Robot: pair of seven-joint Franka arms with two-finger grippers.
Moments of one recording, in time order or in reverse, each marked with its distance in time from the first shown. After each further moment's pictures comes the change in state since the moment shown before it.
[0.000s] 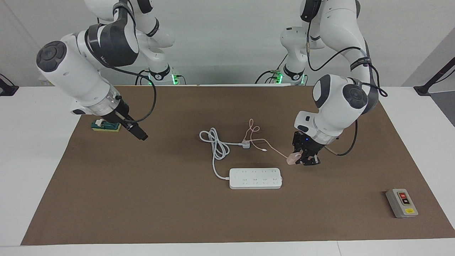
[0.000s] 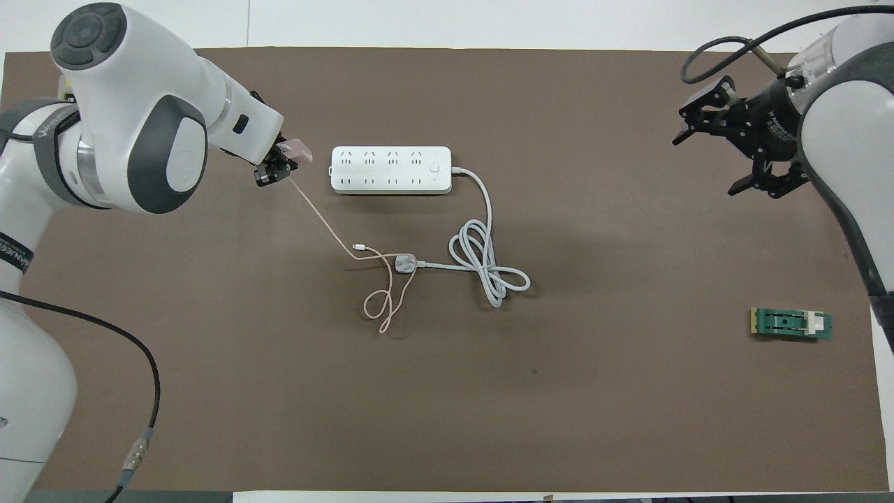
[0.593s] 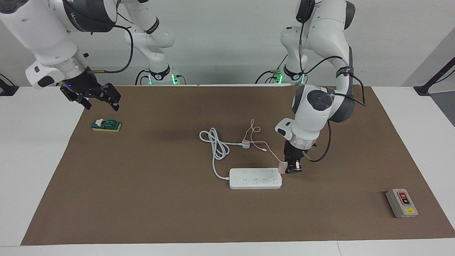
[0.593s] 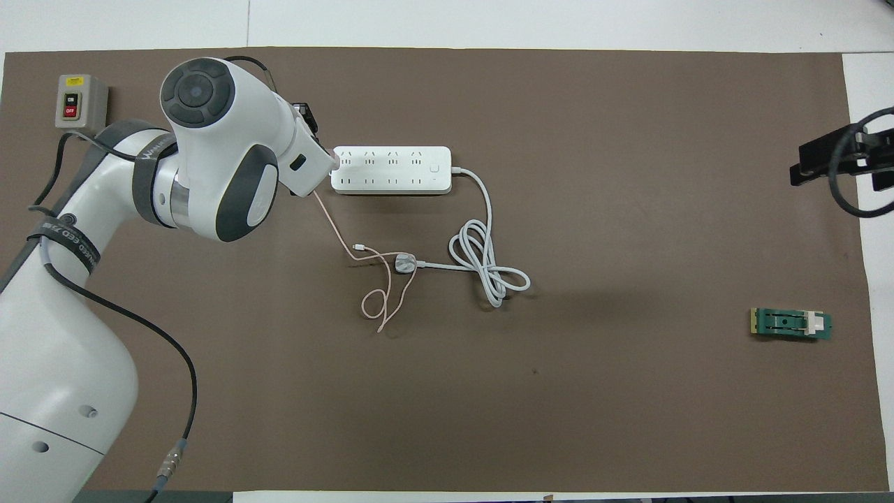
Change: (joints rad) left arm -0.068 0.025 -0.002 -0.124 0.103 0.214 0.118; right arm -0.035 -0.177 -0.070 -0.022 -0.096 -0.114 -0.718
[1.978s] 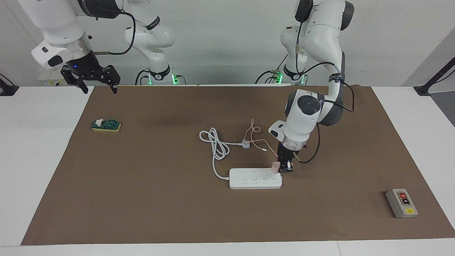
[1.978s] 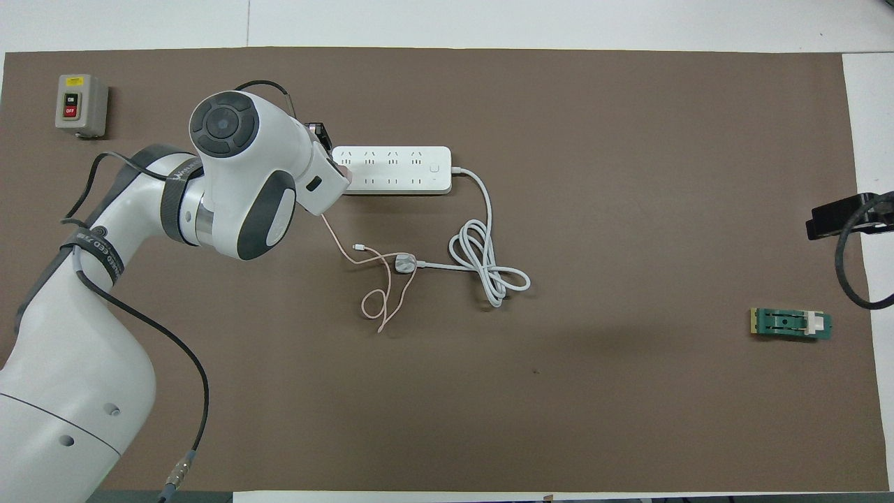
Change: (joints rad) left arm -0.009 -0.002 -0.012 -0.088 -0.002 0.099 0.000; right arm 0.056 -0.166 -0.051 -0.236 -0.078 0.077 -0.085
